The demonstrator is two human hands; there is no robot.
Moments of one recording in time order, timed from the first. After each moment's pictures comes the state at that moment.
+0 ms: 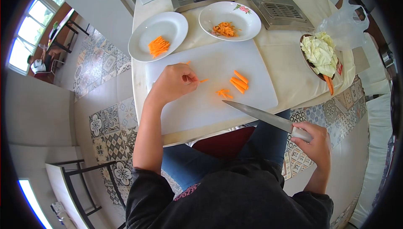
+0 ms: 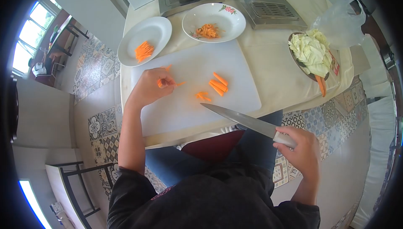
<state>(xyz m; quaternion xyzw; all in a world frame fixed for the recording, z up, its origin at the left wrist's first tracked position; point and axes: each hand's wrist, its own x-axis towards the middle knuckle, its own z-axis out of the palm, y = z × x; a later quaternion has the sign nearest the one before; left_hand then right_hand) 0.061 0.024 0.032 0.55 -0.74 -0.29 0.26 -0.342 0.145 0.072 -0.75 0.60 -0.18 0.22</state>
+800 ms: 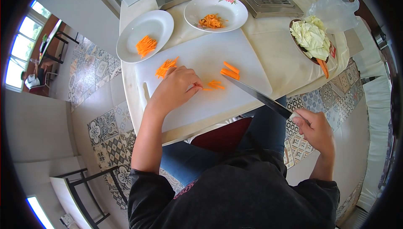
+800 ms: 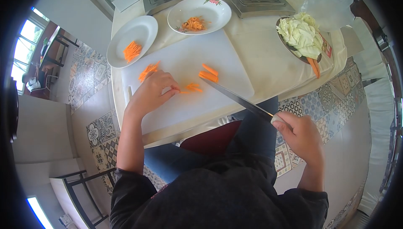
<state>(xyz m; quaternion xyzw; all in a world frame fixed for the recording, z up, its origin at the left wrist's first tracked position) 0.040 0.036 0.019 0.44 -0.85 -0.21 0.20 -0.332 0.145 0.091 -0.64 0.68 -0.11 0.33</state>
